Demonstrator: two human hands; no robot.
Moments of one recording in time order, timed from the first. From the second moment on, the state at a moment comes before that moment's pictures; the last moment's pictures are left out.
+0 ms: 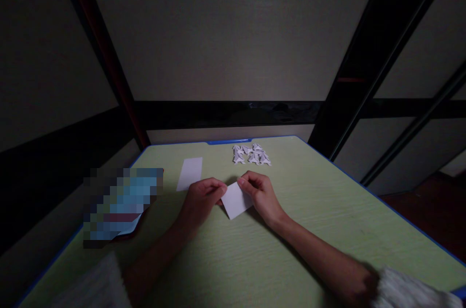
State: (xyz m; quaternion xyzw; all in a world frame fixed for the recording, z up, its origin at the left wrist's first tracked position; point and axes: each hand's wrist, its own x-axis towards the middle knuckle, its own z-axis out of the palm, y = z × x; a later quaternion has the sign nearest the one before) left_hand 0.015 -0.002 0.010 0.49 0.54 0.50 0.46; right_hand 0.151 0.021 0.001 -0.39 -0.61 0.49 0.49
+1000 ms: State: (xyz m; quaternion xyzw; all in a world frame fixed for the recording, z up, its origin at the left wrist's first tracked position) left_hand 0.012 -0.005 0.009 0.58 0.55 0.51 0.31; right_hand 0.147 0.016 0.002 -0.36 -0.64 0.51 0.45
